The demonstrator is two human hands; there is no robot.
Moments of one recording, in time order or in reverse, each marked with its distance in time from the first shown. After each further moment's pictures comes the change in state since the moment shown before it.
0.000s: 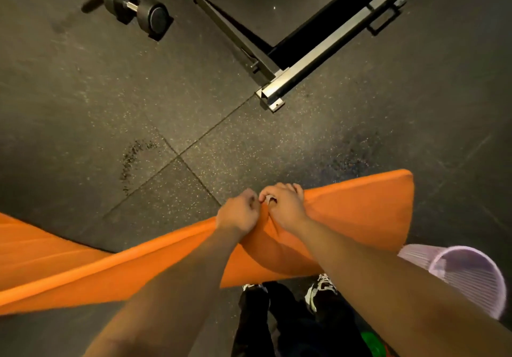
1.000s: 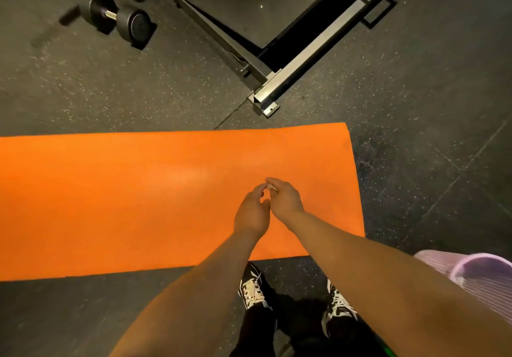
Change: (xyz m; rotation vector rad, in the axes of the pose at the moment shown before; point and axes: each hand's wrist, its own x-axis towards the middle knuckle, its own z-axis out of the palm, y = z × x) left_hand 0.088 0.018 0.046 -0.318 -0.002 0.050; right_hand 0.086 0.027 0.009 0.514 -0.044 0.294
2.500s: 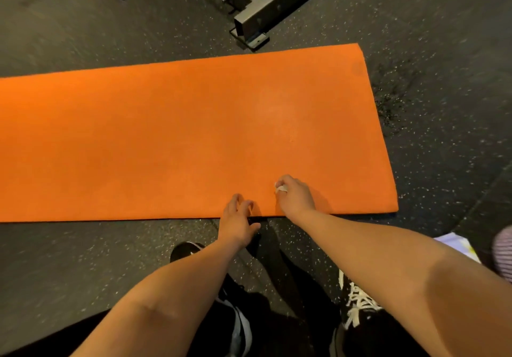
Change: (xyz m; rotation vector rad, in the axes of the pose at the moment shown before) left_hand 0.074 -0.351 0.338 0.480 0.111 0.026; right_hand 0.130 0.435 0.126 -0.177 0.115 -0.248
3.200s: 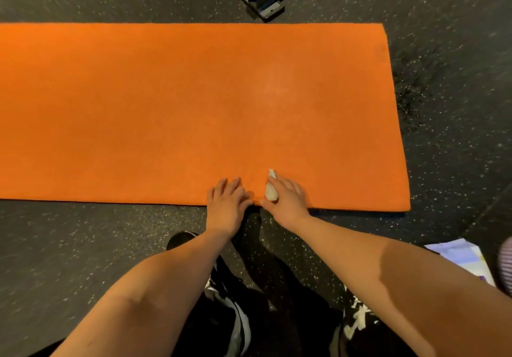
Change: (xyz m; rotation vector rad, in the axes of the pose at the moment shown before) left_hand 0.028 -0.044 0.000 0.068 0.224 0.108; right_hand 0.005 0.004 0.046 -0.292 -0.162 -0.093
